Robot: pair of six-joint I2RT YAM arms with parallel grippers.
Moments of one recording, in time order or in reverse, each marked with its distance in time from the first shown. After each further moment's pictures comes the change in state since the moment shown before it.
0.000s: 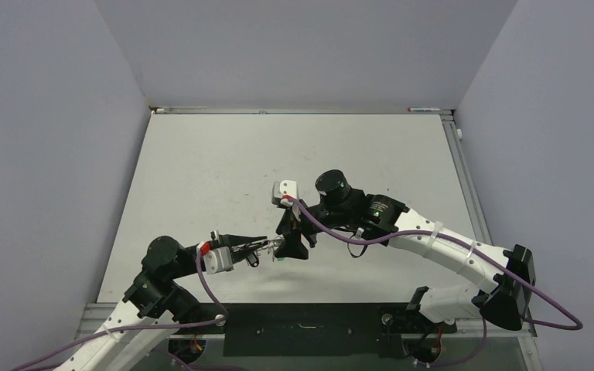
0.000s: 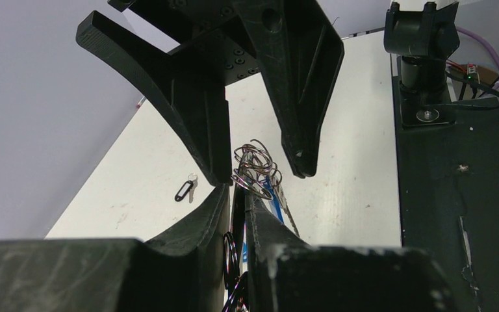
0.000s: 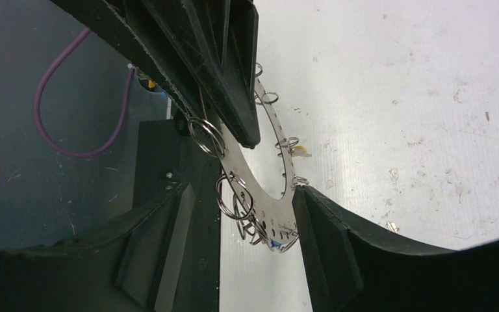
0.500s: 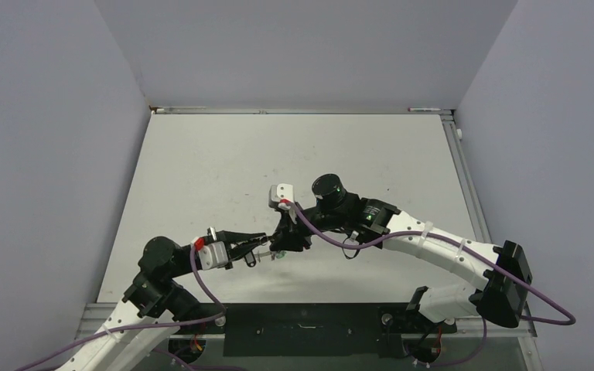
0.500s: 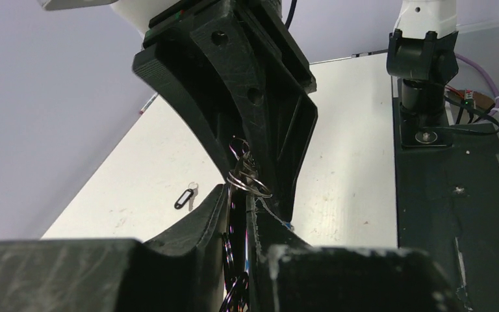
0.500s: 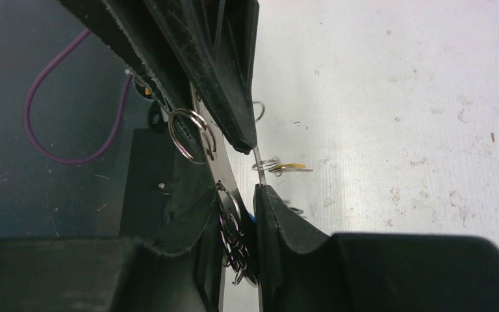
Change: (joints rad) left arm 0.008 0.003 0.000 0.065 0.006 -0.059; right arm 0.000 0.026 -0.064 0.142 -0.008 0.017
